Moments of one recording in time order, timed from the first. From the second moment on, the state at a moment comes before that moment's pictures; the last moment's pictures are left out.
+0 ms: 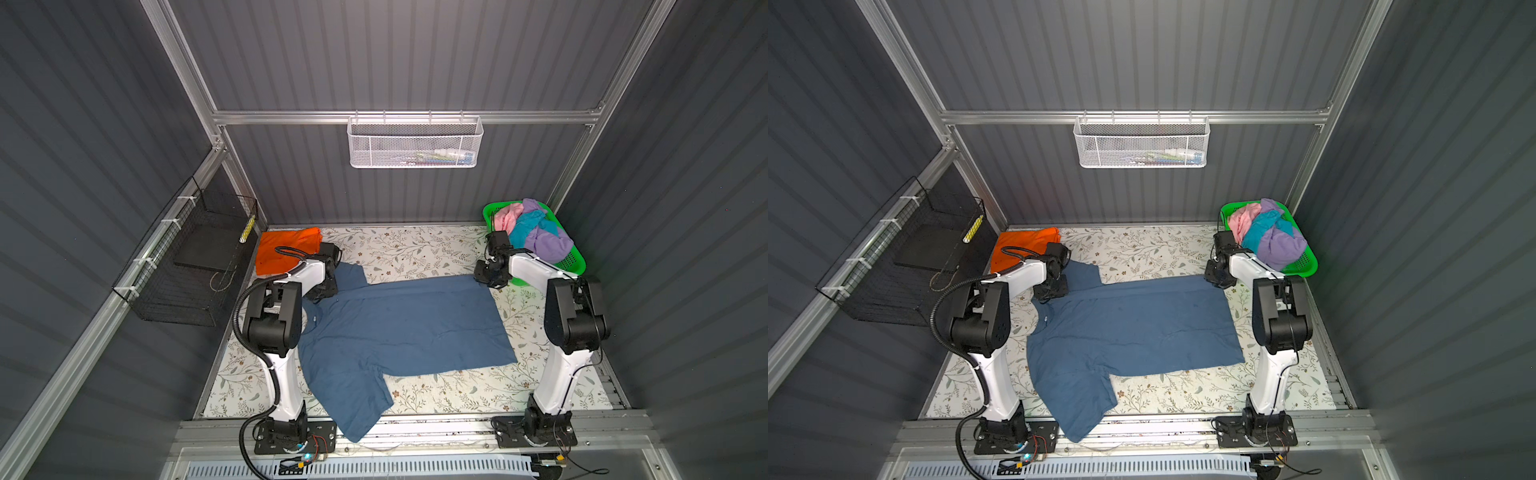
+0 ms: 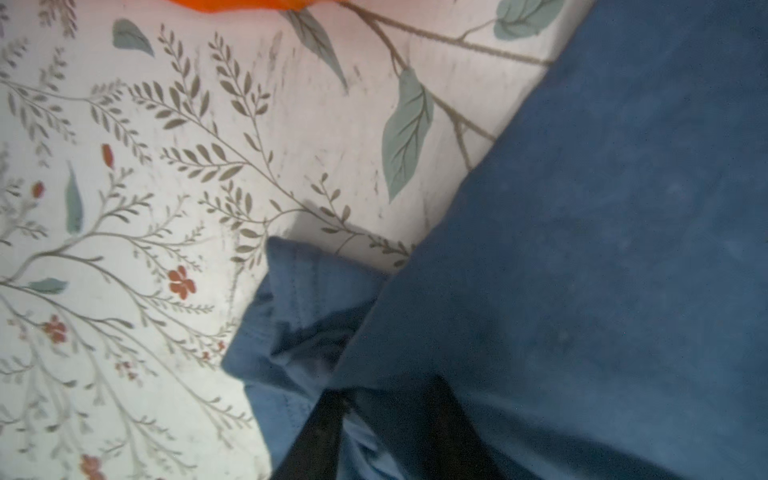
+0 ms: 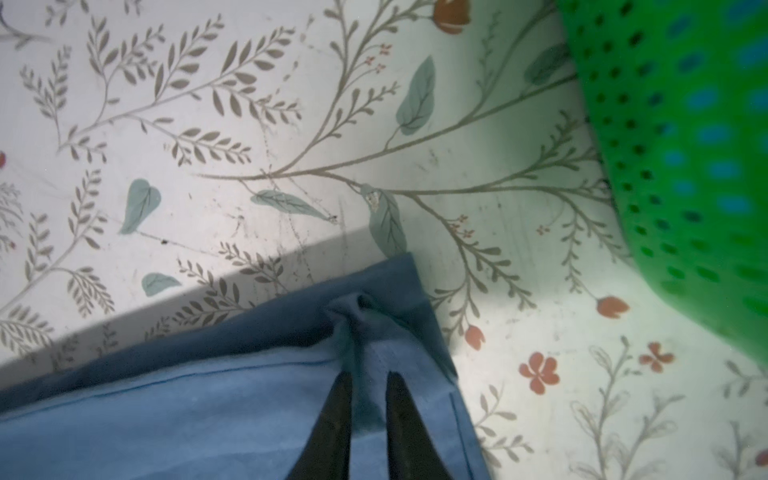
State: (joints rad) left arm -0.17 1.98 1.37 -0.73 -0.36 -0.41; right arm 0.12 1.94 1.37 -0.55 0.03 0.37
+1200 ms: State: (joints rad) left arm -0.17 2.38 1.93 -0.61 -0.21 -0.37; right arm 0.12 1.70 1.26 -0.55 -0.03 0.42
